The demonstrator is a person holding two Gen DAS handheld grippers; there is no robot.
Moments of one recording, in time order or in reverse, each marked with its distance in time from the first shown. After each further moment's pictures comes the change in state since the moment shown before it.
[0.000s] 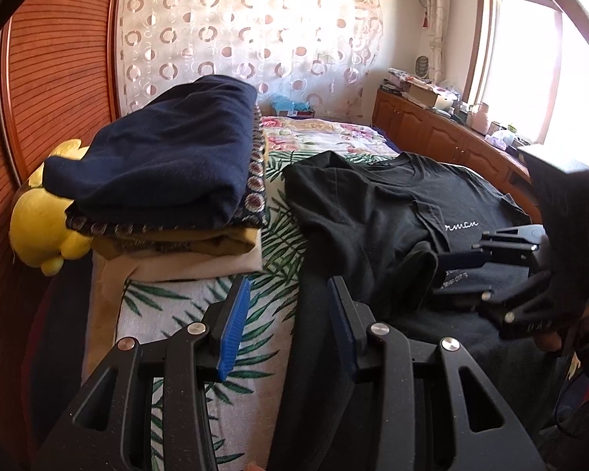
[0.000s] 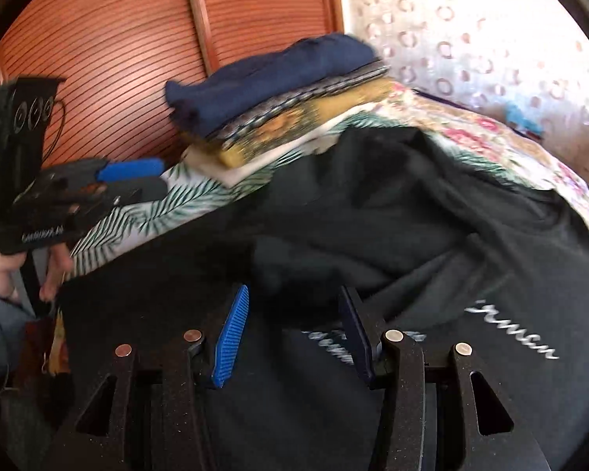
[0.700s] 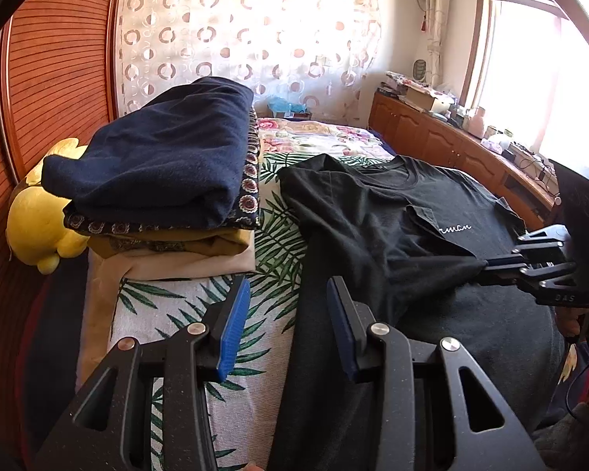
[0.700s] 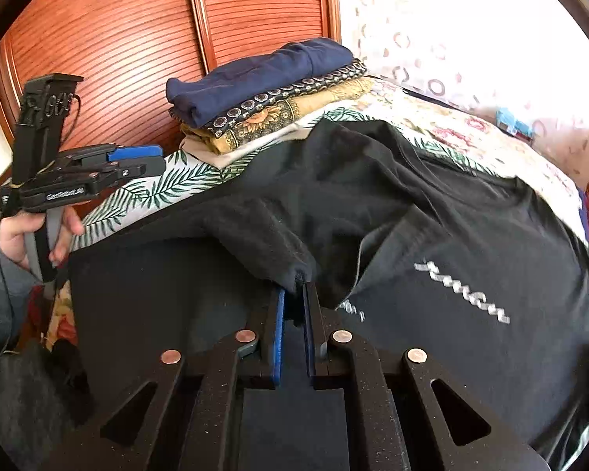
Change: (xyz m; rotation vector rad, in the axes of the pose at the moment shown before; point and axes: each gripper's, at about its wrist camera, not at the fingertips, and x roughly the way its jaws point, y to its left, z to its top) left arm -0.005 -0.006 0.002 -0.004 -0.010 -0.019; right arm -0.044 -0.008 -0.014 0.019 -0.010 -0.039
